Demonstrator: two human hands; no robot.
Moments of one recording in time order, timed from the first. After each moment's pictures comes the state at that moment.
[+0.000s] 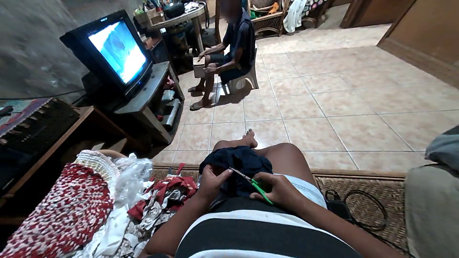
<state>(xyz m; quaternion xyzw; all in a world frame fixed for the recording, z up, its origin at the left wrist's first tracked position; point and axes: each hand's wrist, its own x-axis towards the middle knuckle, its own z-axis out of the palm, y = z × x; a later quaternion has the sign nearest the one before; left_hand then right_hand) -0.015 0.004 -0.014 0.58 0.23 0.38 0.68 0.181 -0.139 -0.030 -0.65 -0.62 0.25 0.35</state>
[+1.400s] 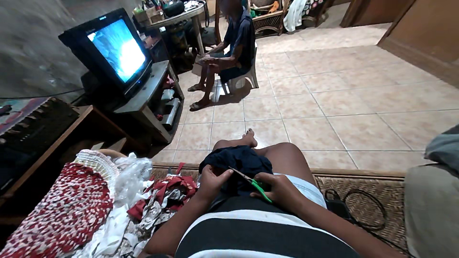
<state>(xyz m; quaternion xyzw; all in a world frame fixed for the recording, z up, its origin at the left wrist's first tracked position) -0.015 0.004 -0.014 0.61 0.25 0.39 0.64 0.177 -0.140 -0.026 -0.66 -0.65 0.19 0.34</state>
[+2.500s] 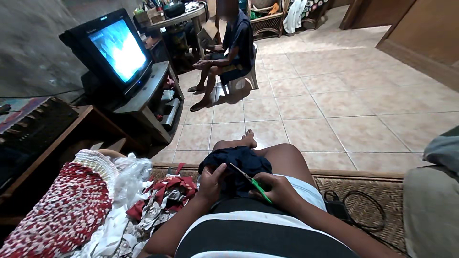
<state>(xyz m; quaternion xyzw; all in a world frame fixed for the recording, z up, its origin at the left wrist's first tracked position) -0.007 -0.005 -0.009 0.42 0.24 0.42 0.77 0.172 -0.139 -0.034 -0.63 -0.62 0.18 0.43</state>
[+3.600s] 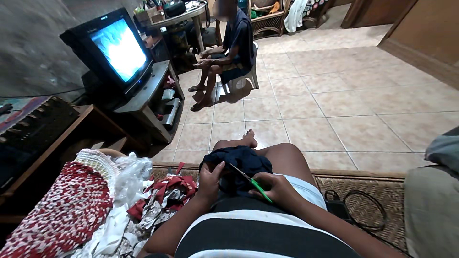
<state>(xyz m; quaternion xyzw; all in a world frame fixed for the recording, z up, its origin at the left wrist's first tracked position) -0.007 -0.004 -0.003 0.47 0.29 0.44 0.70 0.174 -0.137 -0.035 -0.63 -0.61 0.22 0.42</state>
